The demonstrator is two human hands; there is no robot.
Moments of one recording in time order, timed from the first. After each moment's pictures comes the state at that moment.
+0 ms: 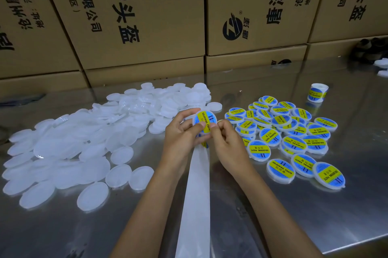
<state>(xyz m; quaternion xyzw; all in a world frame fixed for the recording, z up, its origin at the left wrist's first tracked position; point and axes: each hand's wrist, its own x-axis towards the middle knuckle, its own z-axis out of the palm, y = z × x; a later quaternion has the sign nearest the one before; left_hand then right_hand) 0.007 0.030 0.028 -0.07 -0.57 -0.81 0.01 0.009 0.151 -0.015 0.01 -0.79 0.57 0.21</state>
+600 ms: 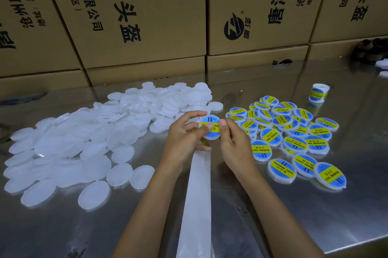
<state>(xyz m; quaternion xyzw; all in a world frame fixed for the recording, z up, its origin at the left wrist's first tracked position) 0.002 0.024 0.023 -0.09 -0.67 -0.74 0.00 0.012 0.154 -0.012 0.02 -0.79 0.55 0.27</state>
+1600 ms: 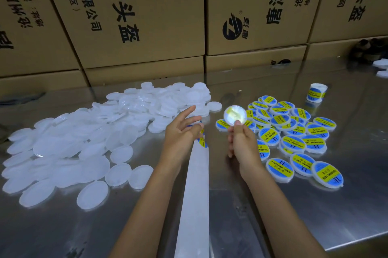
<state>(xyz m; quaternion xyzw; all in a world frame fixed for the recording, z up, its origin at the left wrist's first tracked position) -0.004 0.023 0.019 -0.06 -0.67 -0.74 0.04 0.001 0.170 -0.013 -0.16 -0.65 0.72 0.17</state>
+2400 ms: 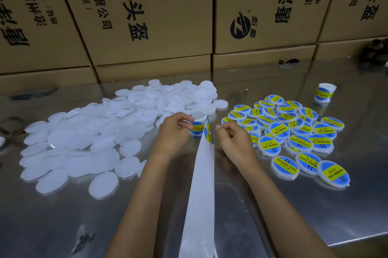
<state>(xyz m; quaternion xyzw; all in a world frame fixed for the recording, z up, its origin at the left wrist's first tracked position) -0.005 -0.007 0.034 -0.02 -0.86 -0.51 0.06 -0.001 0.156 -0.021 -0.06 -0.79 0.57 0.20</state>
